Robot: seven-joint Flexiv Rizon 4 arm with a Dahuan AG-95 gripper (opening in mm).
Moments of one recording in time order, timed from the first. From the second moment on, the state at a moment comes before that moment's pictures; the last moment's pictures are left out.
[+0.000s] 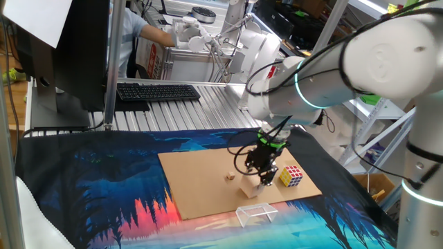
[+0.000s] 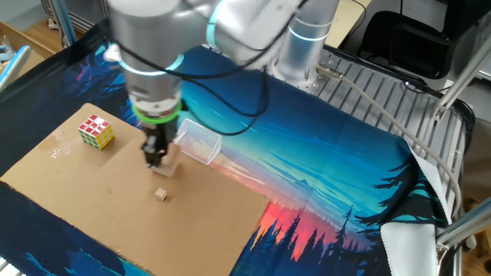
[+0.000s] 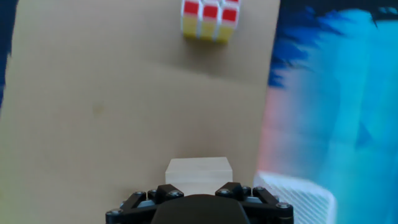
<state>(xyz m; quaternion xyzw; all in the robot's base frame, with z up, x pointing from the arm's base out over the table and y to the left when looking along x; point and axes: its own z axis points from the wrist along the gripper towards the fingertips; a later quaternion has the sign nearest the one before) 0.581 -0.134 0.045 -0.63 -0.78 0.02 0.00</state>
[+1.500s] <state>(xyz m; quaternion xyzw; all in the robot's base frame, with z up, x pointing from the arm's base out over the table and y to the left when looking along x) 0.635 -0.127 0.045 -0.66 -0.75 0.01 0.01</state>
